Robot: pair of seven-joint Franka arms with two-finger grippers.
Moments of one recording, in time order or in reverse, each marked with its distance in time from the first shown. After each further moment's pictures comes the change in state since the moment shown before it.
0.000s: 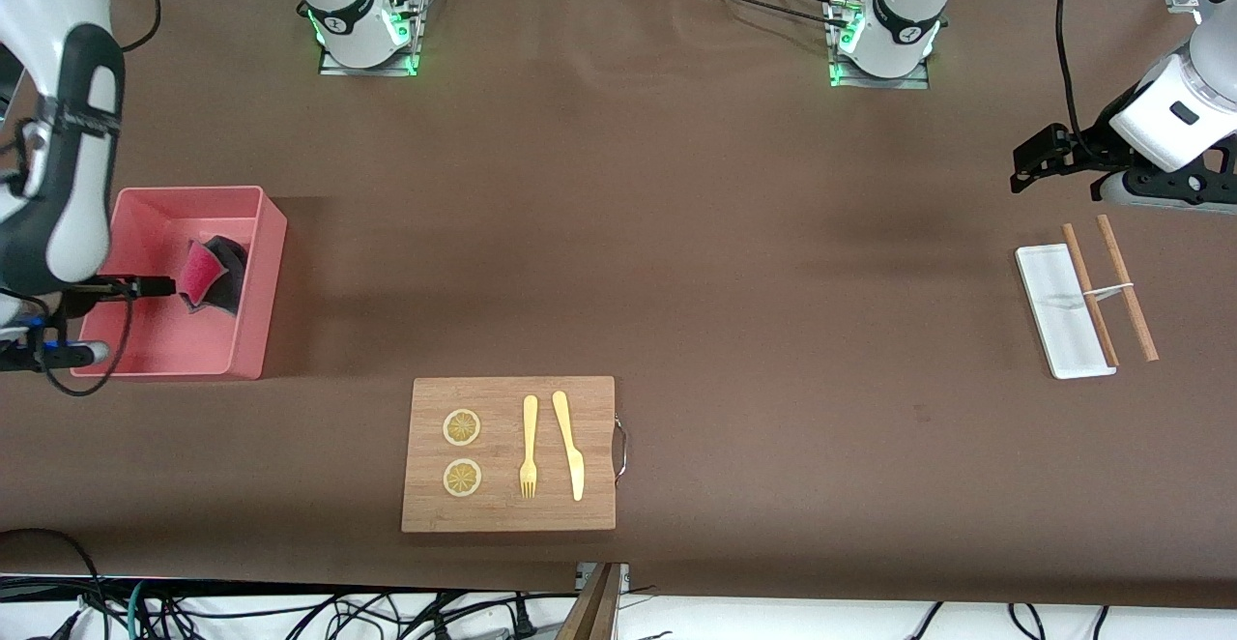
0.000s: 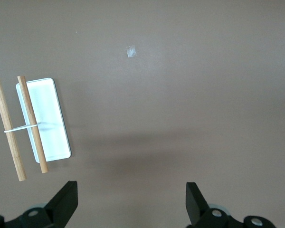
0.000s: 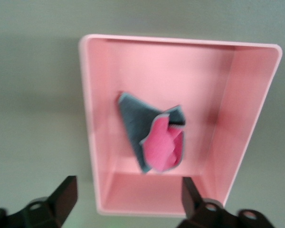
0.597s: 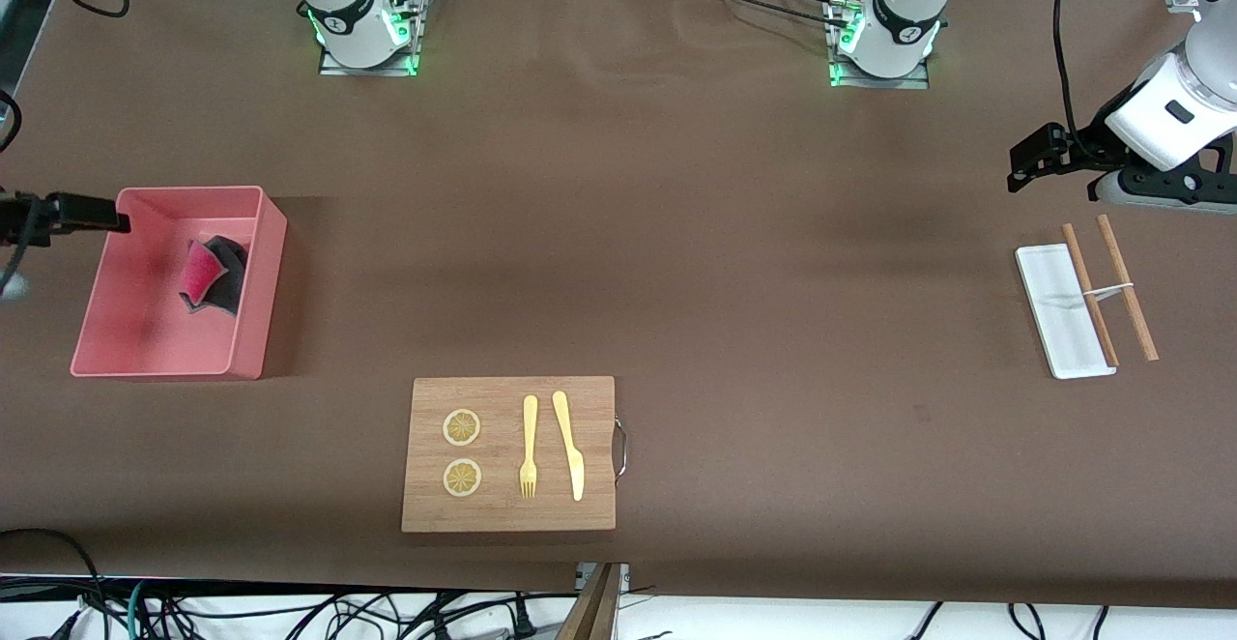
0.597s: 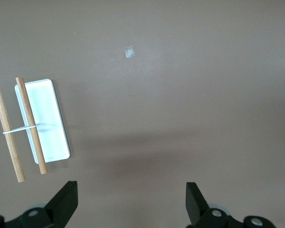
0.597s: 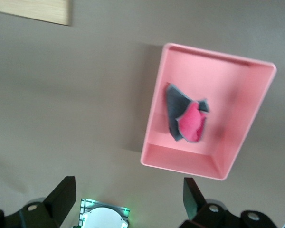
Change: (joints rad) left arm -0.005 0.000 -0.003 0.002 0.000 0.000 0.000; right arm 0.003 -0.166 0.123 0.233 -0.044 -0.271 -0.001
